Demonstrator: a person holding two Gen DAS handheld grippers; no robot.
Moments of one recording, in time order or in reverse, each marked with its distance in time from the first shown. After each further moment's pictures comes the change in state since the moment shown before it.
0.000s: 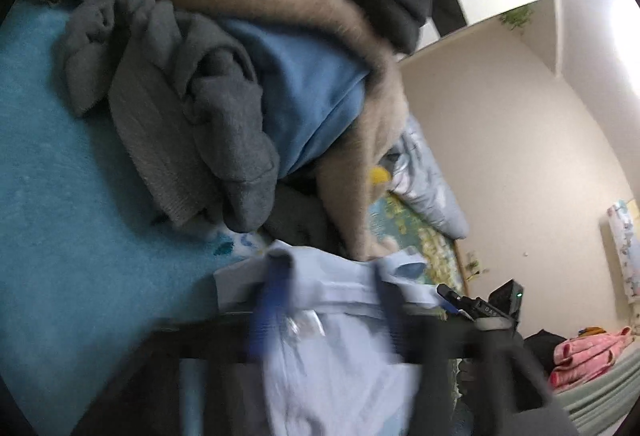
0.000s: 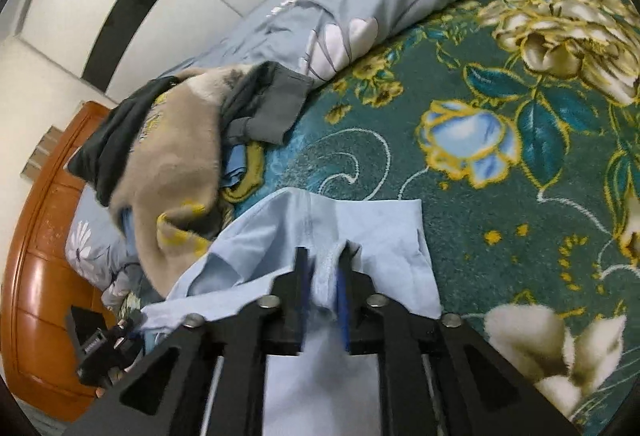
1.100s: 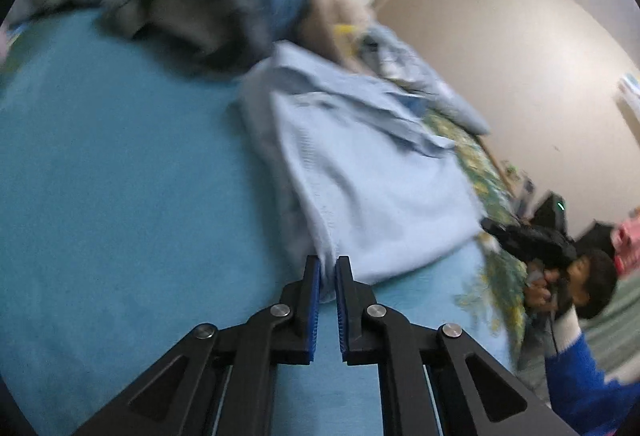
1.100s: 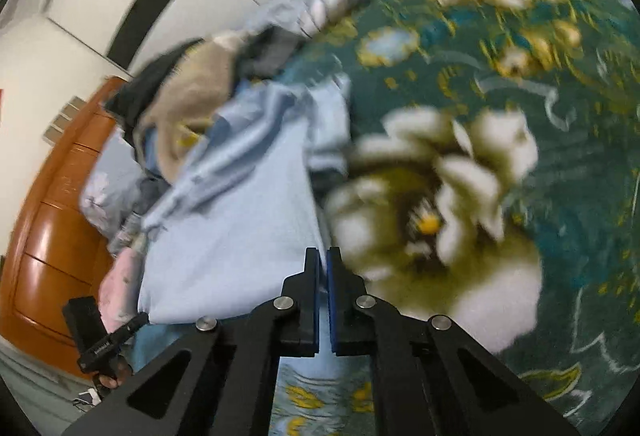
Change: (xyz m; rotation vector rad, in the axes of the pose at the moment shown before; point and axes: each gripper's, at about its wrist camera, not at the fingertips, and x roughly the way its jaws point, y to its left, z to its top) left arm -0.055 0.000 -0.140 0.234 0.158 0.171; right arm -0.072 -0.049 -0.113 -0.024 0.048 0.034
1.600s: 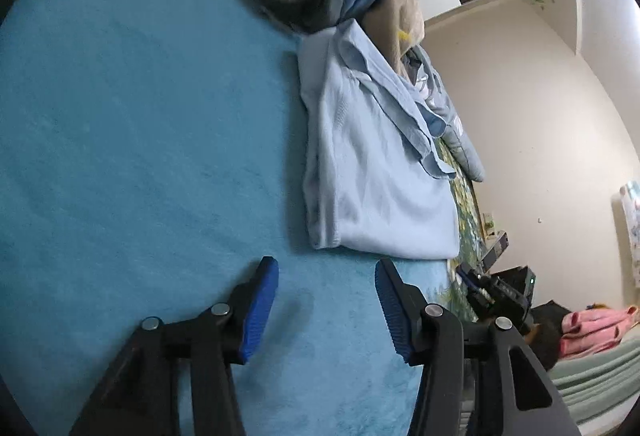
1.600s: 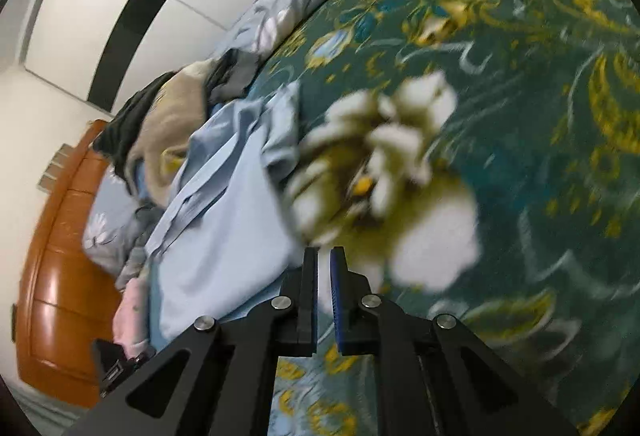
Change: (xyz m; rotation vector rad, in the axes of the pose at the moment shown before) left arm 0.003 0.010 -0.028 -0.313 0.005 -0.102; right arm -0.025 -0.015 -0.024 0.147 -0.059 0.027
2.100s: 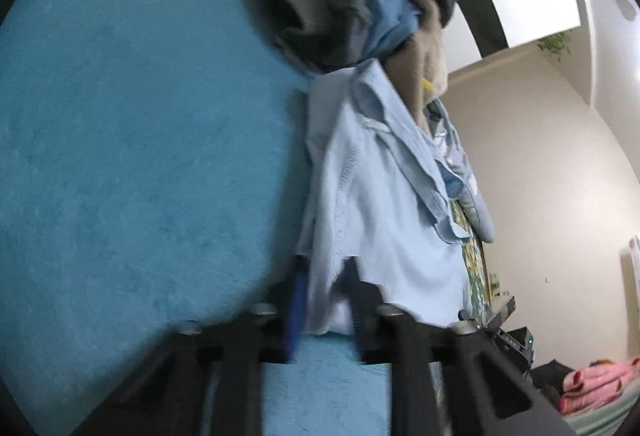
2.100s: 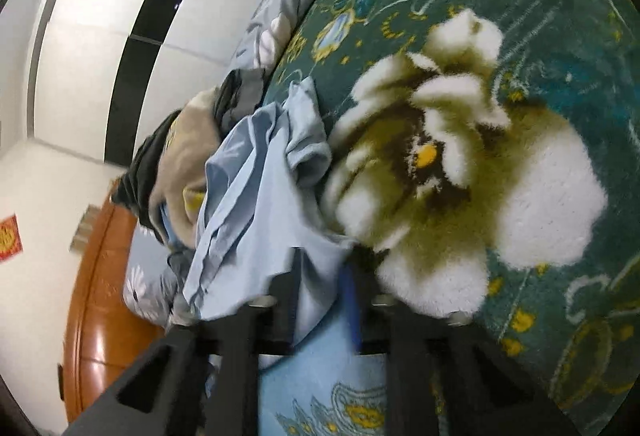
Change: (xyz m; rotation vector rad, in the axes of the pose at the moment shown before) left arm 0.024 -0.001 0.009 -0.115 -0.190 0.029; right arm 0.033 0.004 -0.003 0.227 -0.109 0.119
